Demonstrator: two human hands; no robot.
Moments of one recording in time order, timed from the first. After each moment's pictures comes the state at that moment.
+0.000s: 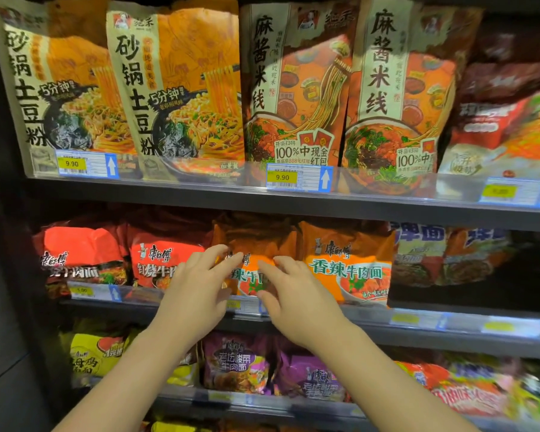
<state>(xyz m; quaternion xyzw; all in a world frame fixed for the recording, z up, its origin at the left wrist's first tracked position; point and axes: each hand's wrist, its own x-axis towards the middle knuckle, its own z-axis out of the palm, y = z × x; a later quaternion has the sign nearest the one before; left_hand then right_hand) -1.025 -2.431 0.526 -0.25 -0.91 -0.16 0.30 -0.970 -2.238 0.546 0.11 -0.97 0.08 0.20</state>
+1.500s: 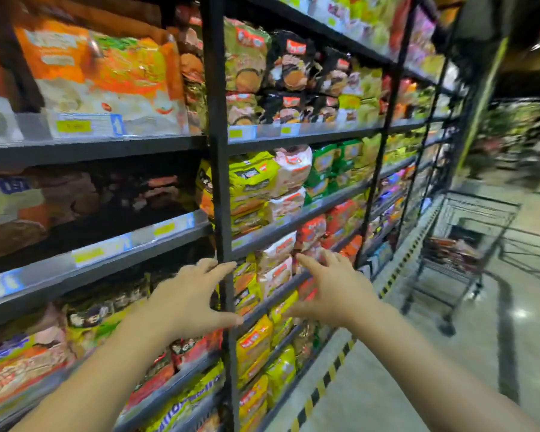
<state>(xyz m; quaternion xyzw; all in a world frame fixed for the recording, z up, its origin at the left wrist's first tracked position) -0.699 -1.826 0.507 -0.62 -0.78 -0.05 -0.02 -0.469 -1.699 0.517 -0.44 -0.89 0.05 0.04</state>
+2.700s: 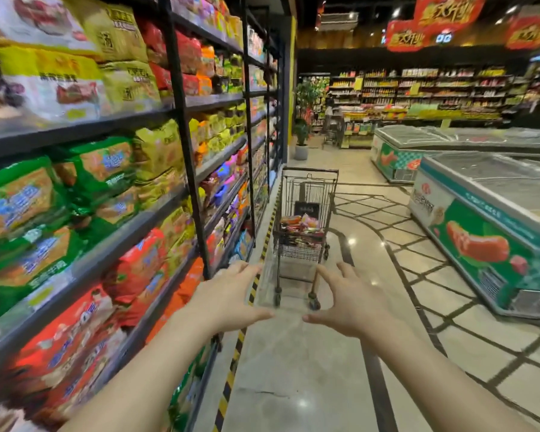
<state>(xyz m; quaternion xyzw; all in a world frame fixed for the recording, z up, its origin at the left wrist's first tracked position) -0.370 -1.182 0.468 -0.83 -0.55 -0.03 -0.10 -0.139 -1.230 0.461 -0.74 -0.67 0.09 0.06</state>
